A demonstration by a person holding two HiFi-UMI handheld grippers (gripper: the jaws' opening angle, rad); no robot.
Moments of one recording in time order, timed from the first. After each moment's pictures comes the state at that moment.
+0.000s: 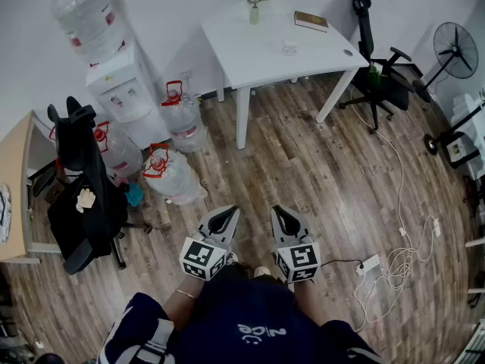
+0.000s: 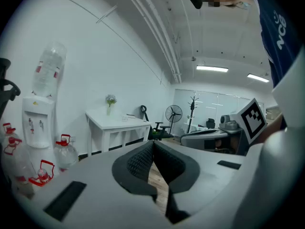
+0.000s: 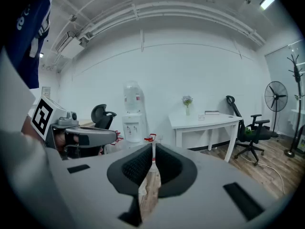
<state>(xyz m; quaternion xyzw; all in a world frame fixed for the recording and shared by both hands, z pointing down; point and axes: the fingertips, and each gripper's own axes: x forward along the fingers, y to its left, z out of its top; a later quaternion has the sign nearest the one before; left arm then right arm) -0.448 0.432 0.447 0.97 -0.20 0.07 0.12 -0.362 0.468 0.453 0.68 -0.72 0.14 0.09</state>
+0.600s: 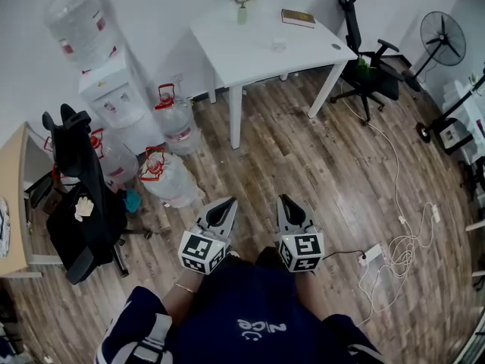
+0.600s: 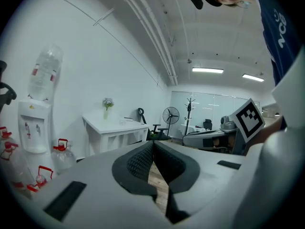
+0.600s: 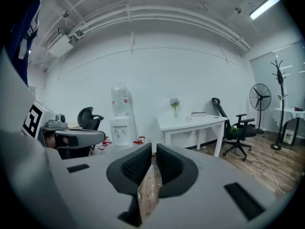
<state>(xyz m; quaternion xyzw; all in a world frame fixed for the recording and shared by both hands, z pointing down) -0.463 0.422 0.438 0.97 -0.19 0.06 0.10 -0.355 0.469 0.448 0.73 -0.66 0.14 0.07</state>
